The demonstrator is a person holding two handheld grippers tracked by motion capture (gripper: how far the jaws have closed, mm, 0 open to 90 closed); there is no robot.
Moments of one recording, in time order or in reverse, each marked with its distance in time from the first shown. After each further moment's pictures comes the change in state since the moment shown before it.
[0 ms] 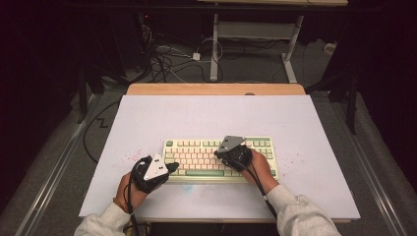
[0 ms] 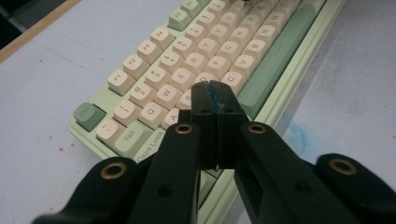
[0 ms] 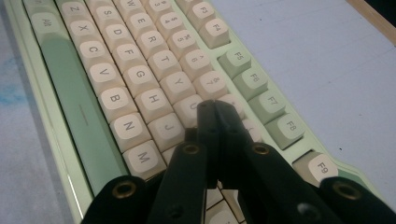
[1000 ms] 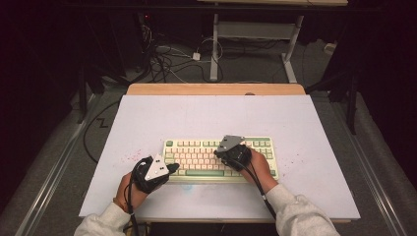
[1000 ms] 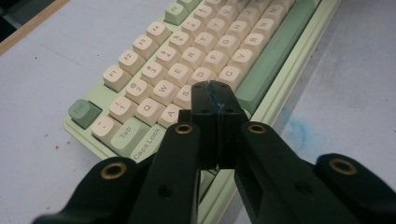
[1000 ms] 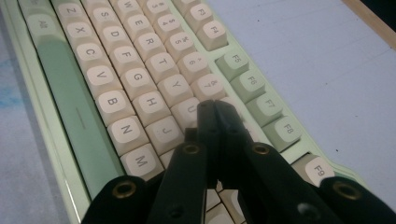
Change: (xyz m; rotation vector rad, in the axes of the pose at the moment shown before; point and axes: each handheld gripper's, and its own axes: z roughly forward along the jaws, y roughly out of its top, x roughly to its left) left arm -0.001 -0.001 0.002 0.021 -0.010 0.011; right arm 0.001 0.002 -0.002 0.002 -0.014 0.003
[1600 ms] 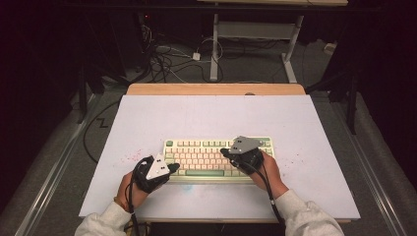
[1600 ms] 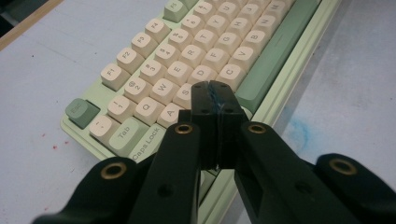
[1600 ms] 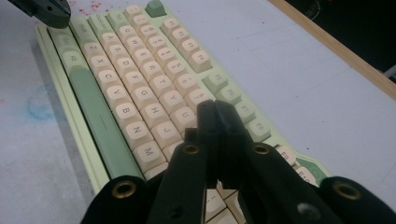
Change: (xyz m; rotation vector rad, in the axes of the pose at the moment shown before) left arm 0.001 0.001 0.003 0.006 -0.004 0.002; right arm -0.001 -0.012 -0.036 -0.136 -0.028 0.044
